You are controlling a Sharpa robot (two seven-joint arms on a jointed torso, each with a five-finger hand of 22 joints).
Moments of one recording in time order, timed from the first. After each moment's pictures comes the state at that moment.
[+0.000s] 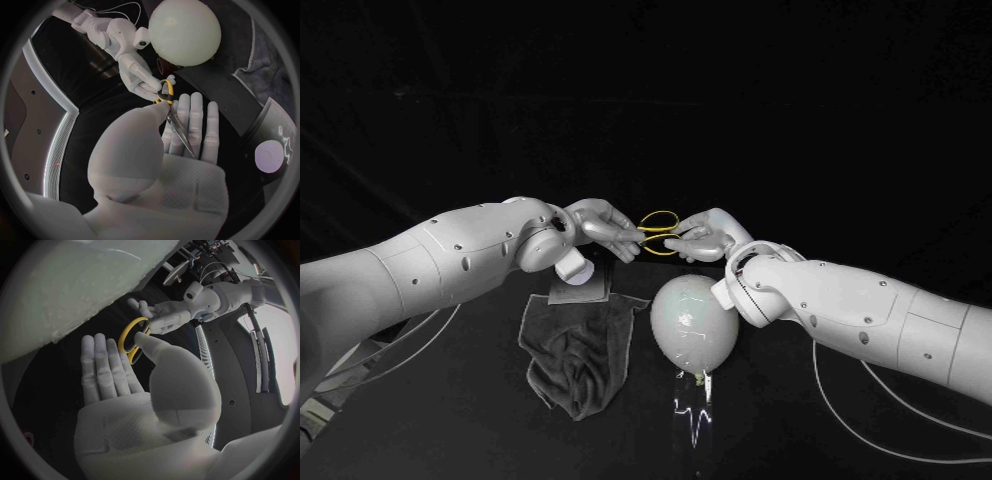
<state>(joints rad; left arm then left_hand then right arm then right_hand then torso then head) 1.41 -0.60 -0.10 1.02 -0.47 0.14 -0.02 1.46 -0.04 0.50 0.20 0.05 0.96 0.14 0.36 0.33 1.29 0.10 0.09 0.07 1.04 0.07 0.35 0.49 0.17 0.68 0.28 0.53 0.22 1.32 -0.43 -0.14 1.16 -0.69 -0.56 0.03 1.20 -0.18 0.52 0.01 0.14 0.82 0.21 0.23 0.25 1.08 0.18 0.06 0.06 1.01 0.13 0.23 0.48 0.16 0.72 0.22 0.74 0.61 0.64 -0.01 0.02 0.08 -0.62</state>
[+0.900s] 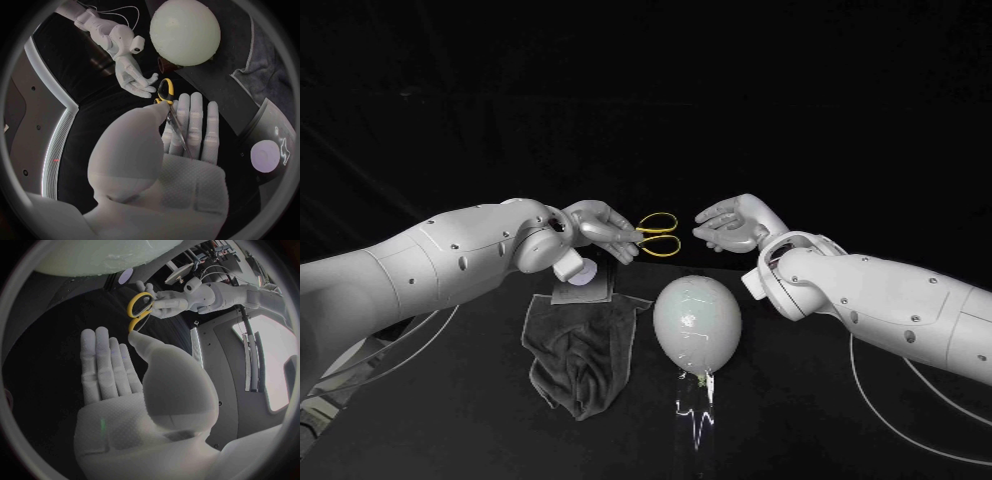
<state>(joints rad) 1.41 -0.62 -0.10 1.03 -0.44 0.14 -0.03 1.46 -0.04 0.50 0.20 0.04 0.97 0.14 0.37 0.33 1.29 0.09 0.09 0.07 1.04 0.07 0.35 0.50 0.17 0.68 0.27 0.53 0.23 1.36 -0.54 -0.14 1.21 -0.76 -0.57 0.13 1.34 -0.16 0.49 -0.03 0.14 0.92 0.19 0.23 0.25 1.11 0.13 0.09 0.07 1.22 0.06 0.38 0.49 0.18 0.91 0.17 0.82 0.65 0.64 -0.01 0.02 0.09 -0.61</state>
